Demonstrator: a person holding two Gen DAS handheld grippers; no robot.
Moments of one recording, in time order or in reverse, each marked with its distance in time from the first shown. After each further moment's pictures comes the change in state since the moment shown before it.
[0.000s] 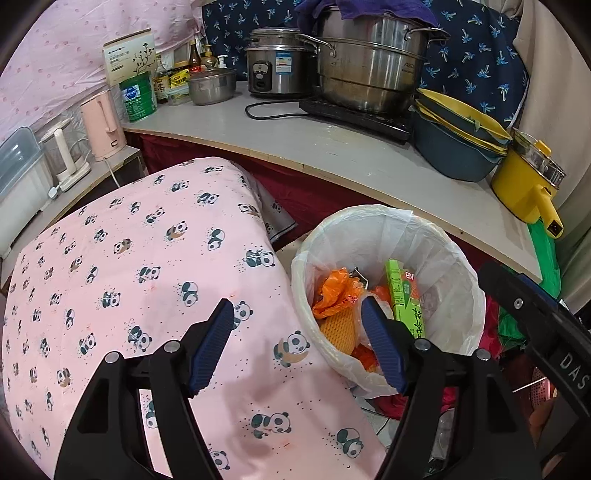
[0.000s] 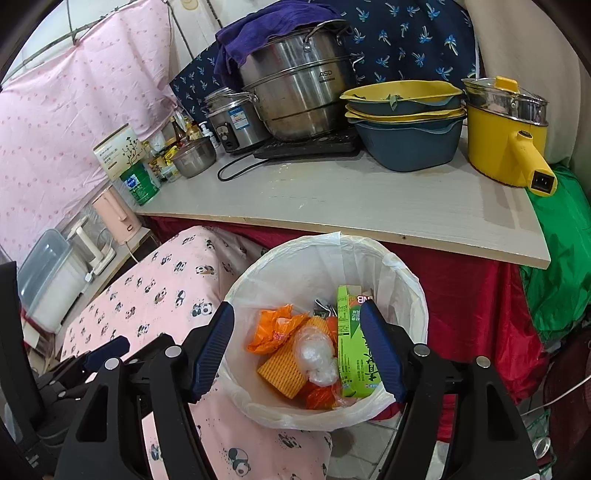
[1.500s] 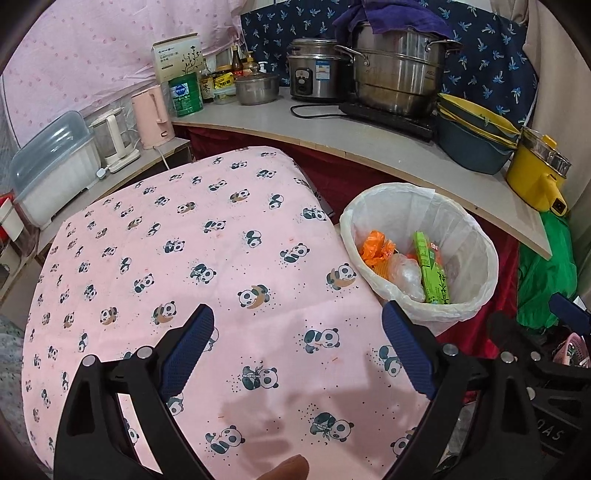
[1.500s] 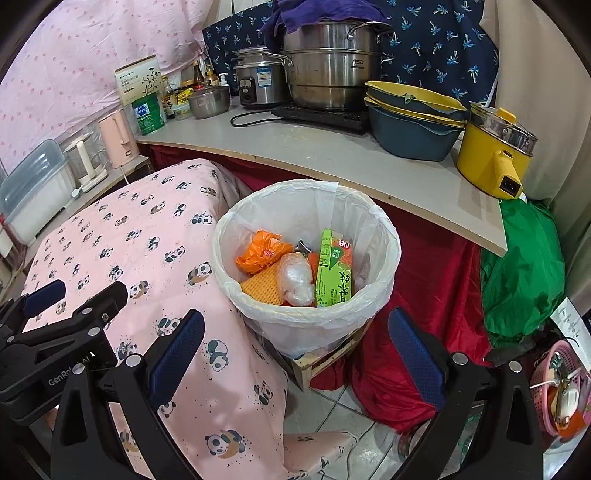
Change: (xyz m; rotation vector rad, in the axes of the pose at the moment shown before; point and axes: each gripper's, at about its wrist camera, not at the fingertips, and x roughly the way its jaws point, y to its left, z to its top) left arm -0.063 0.024 -0.071 -0.041 -0.041 0.123; right arm -0.051 0.028 -0.068 -0.239 0.097 -0.130
